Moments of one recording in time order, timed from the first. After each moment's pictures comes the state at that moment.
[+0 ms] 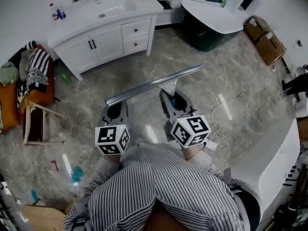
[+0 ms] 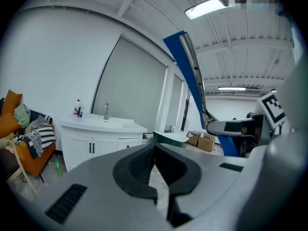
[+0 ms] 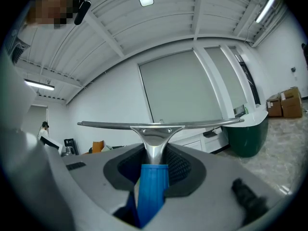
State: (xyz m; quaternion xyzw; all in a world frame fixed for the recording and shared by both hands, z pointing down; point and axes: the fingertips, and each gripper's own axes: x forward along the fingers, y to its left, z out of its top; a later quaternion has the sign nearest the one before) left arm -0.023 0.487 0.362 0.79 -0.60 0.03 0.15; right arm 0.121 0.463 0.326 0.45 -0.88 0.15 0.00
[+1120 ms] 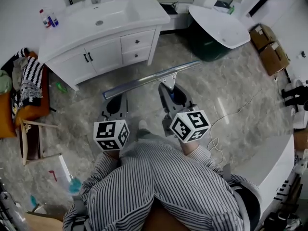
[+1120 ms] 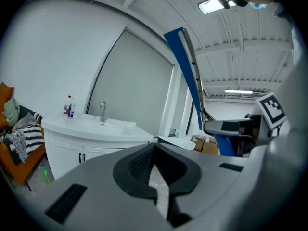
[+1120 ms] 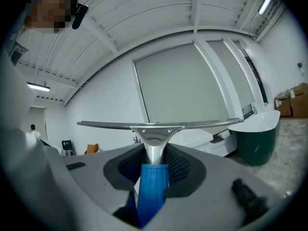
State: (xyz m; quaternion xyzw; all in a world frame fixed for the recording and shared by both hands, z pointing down) left arm -0.058 0.242 0.368 0.78 -0.60 0.01 0.16; right arm 0.079 0.212 0.328 0.44 -0.88 0.16 0.00
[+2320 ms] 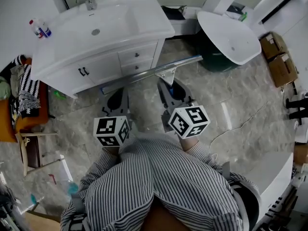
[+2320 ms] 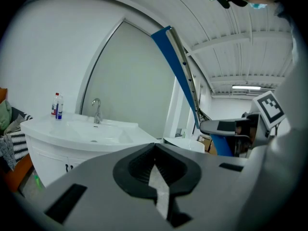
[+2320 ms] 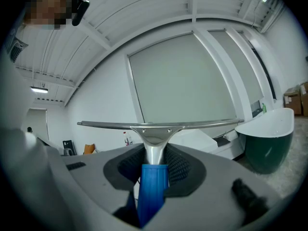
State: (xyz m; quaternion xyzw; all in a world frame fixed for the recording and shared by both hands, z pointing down) left arm -0.039 0.024 0.379 0.77 -0.62 0.02 0.16; right arm 0.087 -0.015 0.344 0.42 -0.89 0.16 0.01
